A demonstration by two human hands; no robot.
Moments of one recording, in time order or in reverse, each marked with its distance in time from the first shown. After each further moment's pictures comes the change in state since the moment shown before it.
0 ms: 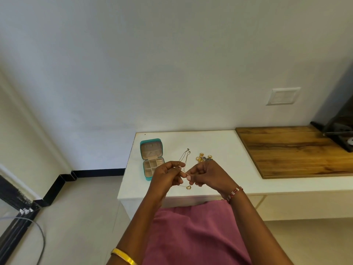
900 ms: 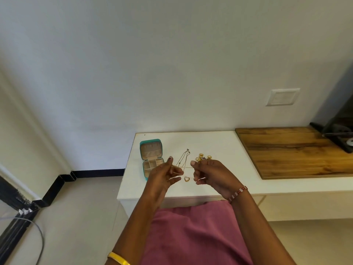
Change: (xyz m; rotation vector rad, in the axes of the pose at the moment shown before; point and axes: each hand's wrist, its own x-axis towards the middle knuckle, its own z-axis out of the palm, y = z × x) left_hand -0.006 0.008 0.000 -0.358 0.077 -0.052; right_hand -0.001 0.000 -0.006 0.351 0.022 0.074
